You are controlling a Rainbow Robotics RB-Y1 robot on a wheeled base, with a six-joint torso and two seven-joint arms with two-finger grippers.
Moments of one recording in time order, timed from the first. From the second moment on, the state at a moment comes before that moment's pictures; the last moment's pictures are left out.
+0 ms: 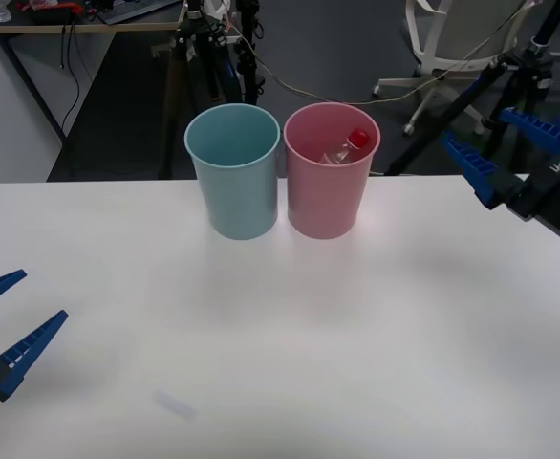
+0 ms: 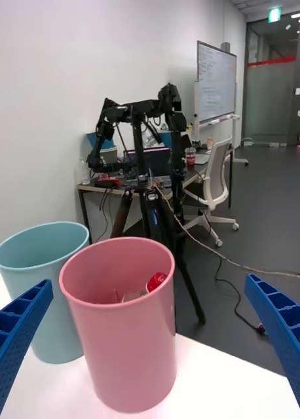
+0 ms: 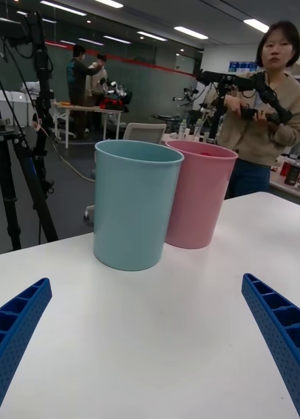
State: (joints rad) right arm 0.08 -1.01 0.06 -2.00 0.53 -0.22 0.02; left arm 0.35 0.40 0.52 -1.66 -0.96 -1.22 0.00
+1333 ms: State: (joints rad) right arm 0.45 -0.51 -0.24 -2.04 1.12 -0.71 -0.17; left arm 0.35 0.40 0.52 -1.66 -0.96 -1.22 0.00
